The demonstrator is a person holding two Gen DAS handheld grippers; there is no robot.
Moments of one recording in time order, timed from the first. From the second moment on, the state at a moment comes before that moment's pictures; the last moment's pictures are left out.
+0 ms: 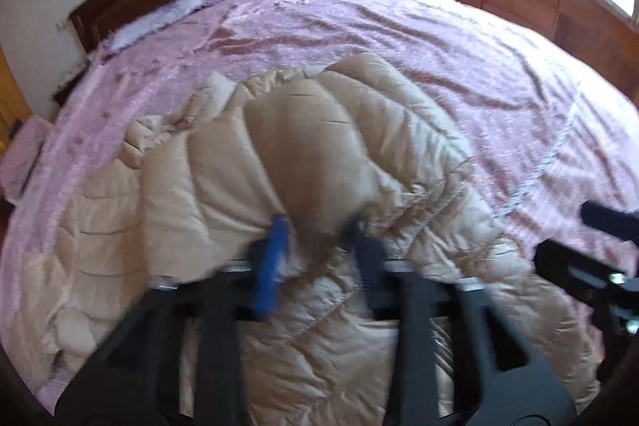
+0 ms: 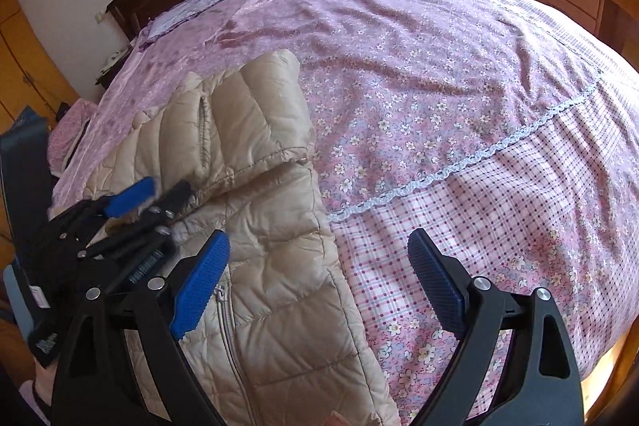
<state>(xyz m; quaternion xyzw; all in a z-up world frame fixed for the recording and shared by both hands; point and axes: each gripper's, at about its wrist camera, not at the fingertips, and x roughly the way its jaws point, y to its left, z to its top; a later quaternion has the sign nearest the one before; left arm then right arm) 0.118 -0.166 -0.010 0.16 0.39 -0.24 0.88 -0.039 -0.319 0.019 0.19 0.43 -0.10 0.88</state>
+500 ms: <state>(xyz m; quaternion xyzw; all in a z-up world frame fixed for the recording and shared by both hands) 0.137 -0.065 0.042 0.04 0.36 -0.17 0.92 -0.034 -0.297 0.020 0.17 0.43 -0.08 0.88</state>
